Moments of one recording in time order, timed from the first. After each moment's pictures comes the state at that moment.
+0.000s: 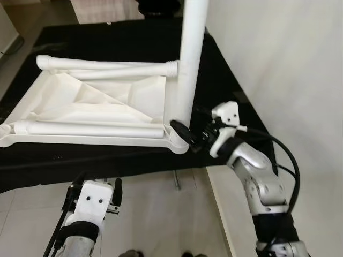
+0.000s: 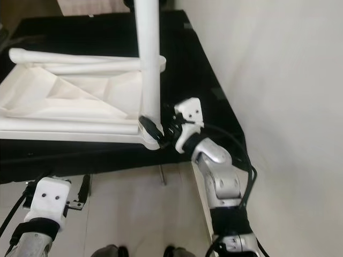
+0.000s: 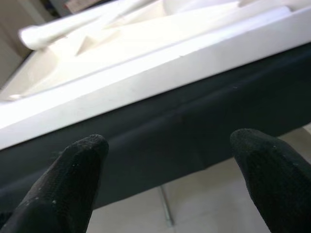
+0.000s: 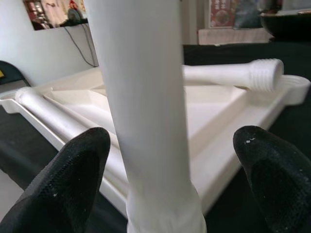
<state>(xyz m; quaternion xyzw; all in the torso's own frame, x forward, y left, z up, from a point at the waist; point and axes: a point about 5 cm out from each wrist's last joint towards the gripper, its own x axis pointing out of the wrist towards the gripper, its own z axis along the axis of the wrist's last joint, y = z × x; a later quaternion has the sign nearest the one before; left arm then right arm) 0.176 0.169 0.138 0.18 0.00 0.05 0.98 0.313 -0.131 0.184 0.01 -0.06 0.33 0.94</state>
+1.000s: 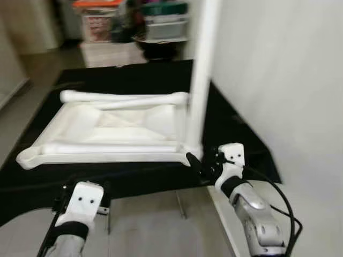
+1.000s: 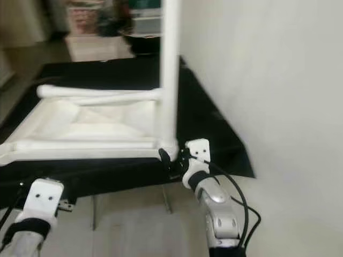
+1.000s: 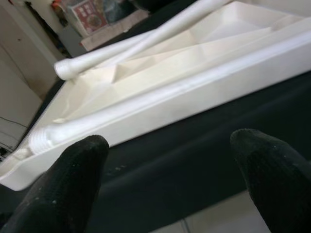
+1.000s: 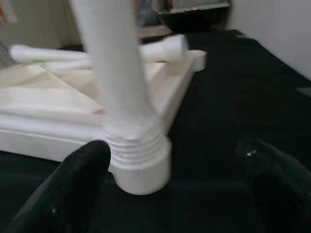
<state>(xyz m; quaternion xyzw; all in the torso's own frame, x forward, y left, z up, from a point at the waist) 0.193 0.176 0.124 0.17 0.01 0.04 0.98 0.290 -0.155 0.123 0.02 0.04 0.16 0.99</state>
